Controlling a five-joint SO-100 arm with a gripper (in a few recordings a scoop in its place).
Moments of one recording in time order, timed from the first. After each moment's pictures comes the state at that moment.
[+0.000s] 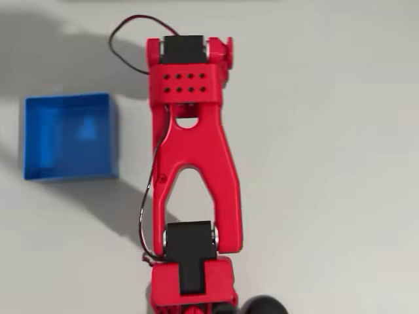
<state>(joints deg) -2.6 88.8 90.7 73.7 14.0</state>
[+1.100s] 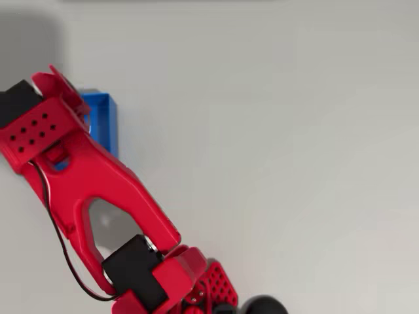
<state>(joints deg) -36.5 88.7 91.3 76.4 11.5</state>
